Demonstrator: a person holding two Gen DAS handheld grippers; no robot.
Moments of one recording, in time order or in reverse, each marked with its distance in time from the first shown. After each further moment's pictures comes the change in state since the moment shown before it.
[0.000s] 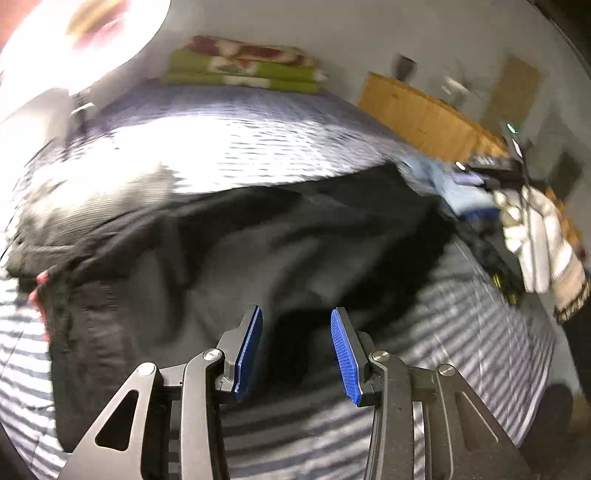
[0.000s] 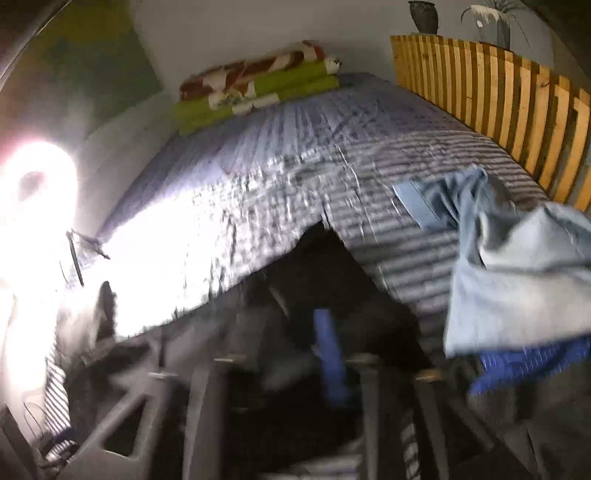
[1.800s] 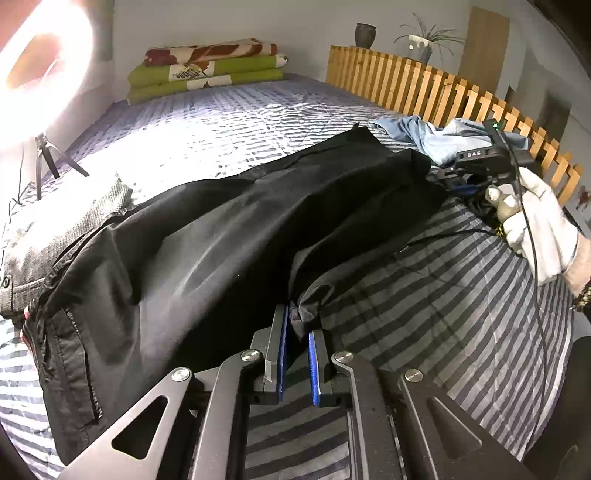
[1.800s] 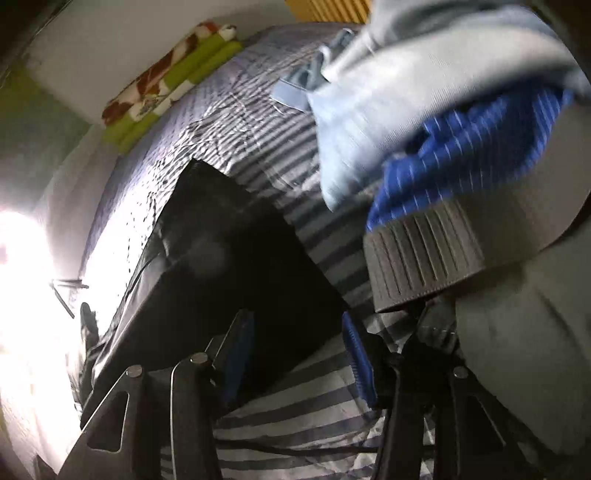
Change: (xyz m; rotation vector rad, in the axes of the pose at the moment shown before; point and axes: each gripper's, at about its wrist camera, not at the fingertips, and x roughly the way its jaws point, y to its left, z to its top) left arm 0.026 -0.039 -0.001 0.122 0.033 0.051; right arm 0.035 -0.102 -0.073 0.389 0.143 0.035
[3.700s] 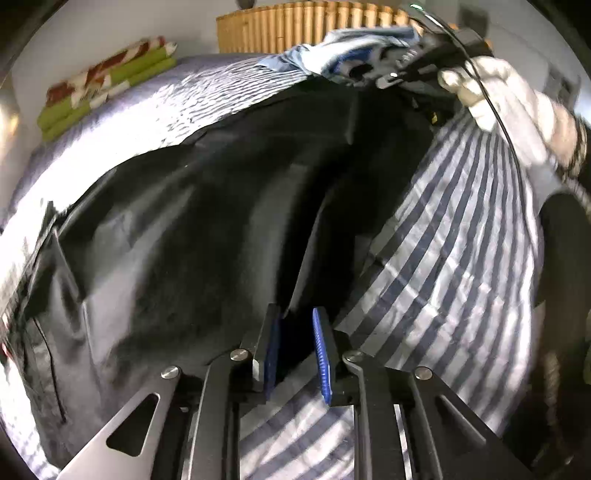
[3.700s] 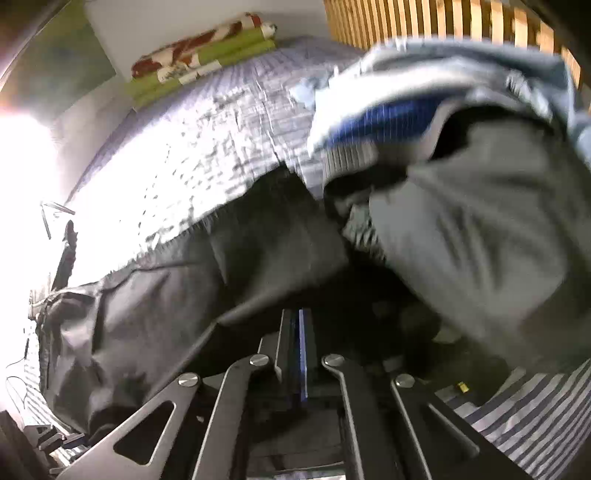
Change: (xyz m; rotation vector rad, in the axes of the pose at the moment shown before) left arm 0.004 -0.071 -0.083 0.311 0.149 -0.167; right arm -0.081 -0.002 -0.077 -0.282 -0.060 -0.149
